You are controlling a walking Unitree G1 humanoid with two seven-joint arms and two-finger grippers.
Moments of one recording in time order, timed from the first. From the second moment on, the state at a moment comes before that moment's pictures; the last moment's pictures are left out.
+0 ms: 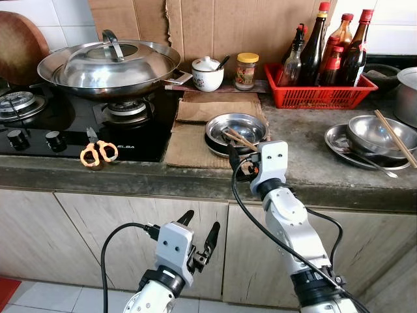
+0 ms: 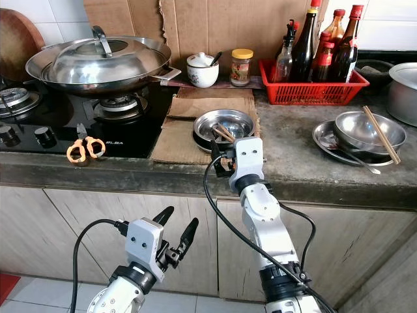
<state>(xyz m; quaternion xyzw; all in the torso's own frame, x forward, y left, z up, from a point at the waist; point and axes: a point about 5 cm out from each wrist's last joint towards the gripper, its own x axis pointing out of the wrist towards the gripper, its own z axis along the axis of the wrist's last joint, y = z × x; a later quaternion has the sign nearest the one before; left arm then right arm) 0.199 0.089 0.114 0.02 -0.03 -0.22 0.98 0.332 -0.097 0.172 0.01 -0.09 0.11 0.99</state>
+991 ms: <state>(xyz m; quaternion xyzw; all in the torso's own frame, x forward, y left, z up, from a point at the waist) 0.199 0.089 0.114 0.02 -0.03 -0.21 0.98 0.339 -0.102 0.176 0.01 -0.10 0.10 0.99</state>
